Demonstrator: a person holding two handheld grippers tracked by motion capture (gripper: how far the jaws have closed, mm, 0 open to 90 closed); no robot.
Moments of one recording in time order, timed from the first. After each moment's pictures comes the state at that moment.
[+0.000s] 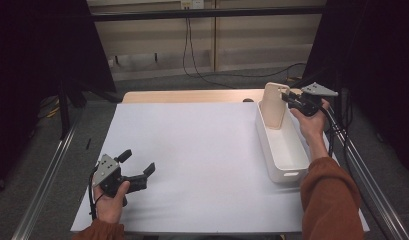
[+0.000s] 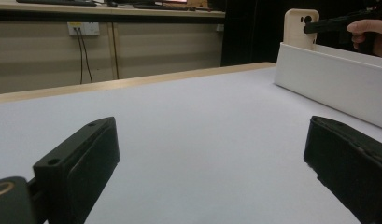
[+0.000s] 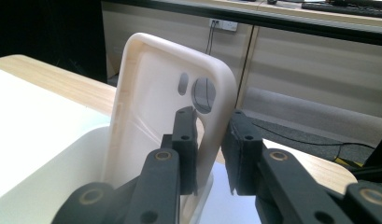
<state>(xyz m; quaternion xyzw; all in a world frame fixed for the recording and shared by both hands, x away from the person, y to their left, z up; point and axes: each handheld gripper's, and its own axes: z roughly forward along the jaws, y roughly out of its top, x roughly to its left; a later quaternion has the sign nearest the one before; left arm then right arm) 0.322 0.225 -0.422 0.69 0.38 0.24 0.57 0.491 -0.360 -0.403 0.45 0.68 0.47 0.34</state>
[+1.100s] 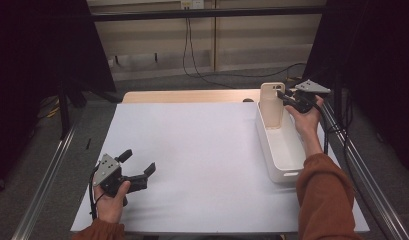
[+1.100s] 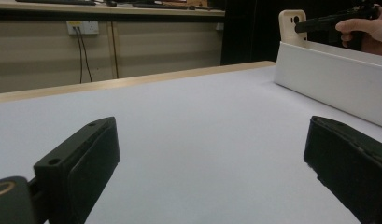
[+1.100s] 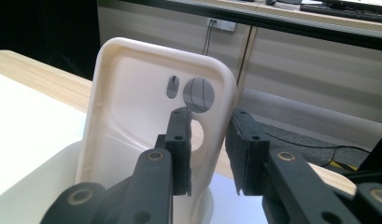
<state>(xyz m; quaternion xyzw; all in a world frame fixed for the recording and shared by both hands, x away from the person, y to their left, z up) 0.323 0.225 -0.422 0.69 0.38 0.24 0.57 0.509 -0.352 -0.407 0.45 0.68 0.46 0.35</state>
